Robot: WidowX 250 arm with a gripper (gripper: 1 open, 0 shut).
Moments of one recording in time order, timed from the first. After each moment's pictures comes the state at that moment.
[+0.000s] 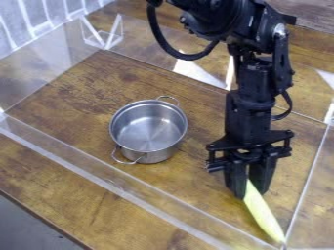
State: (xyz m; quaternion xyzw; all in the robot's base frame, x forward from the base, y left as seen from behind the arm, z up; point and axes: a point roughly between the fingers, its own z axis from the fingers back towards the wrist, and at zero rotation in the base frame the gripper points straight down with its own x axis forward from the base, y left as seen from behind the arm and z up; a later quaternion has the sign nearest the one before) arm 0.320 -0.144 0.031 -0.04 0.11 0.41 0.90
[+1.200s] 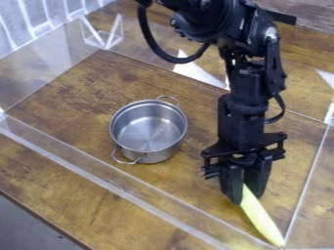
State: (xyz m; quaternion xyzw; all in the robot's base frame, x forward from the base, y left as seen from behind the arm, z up) arm 0.311 -0.141 0.030 -0.04 0.12 0.44 0.89
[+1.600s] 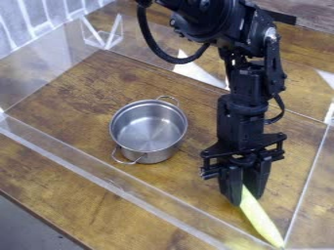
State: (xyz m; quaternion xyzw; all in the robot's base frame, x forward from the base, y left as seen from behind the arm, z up) arm 0.309 -0.140 0.029 -0.03 0.12 0.44 0.89
